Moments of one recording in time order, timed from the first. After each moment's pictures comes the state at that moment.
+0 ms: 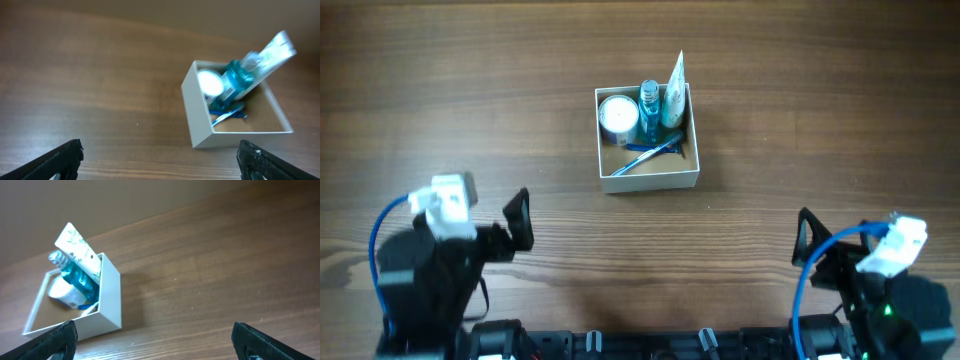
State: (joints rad) left arm 0.07 0.49 0.83 -0.83 0.17 -0.14; right arm 0.09 0.27 0.80 -0.96 0.07 0.35
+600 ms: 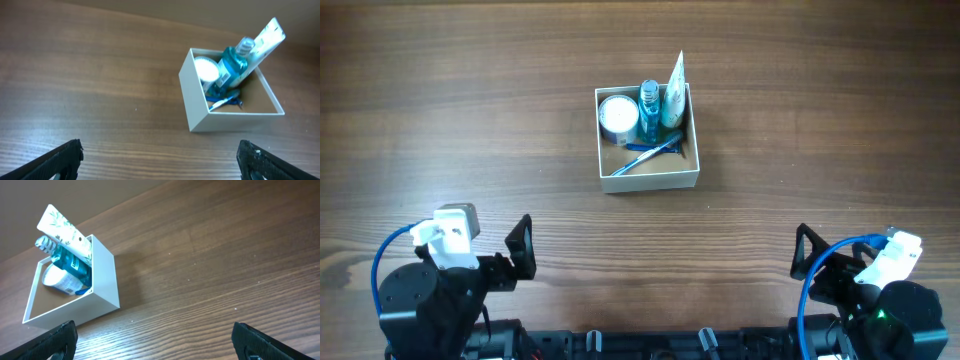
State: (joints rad) left arm 0.07 0.36 0.81 -0.97 0.17 -0.14; right arm 0.09 0.24 0.79 -1.09 0.07 0.44
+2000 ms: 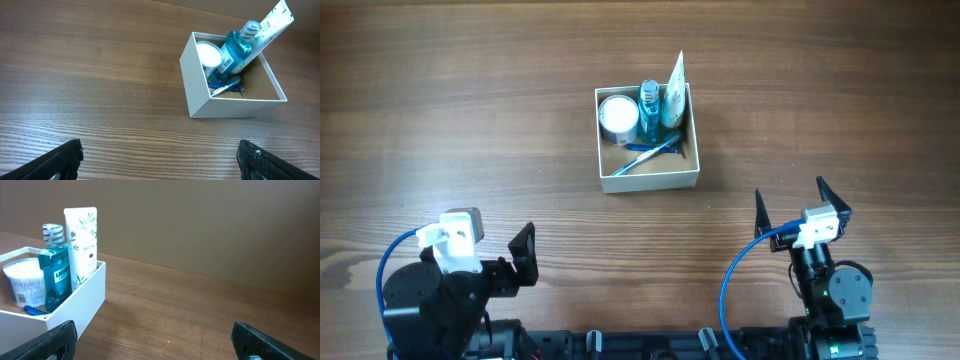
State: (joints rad) left arm 0.07 0.36 0.81 -1.03 0.18 -0.14; right arm 0.09 0.02 0.01 0.00 -0.06 -0.17
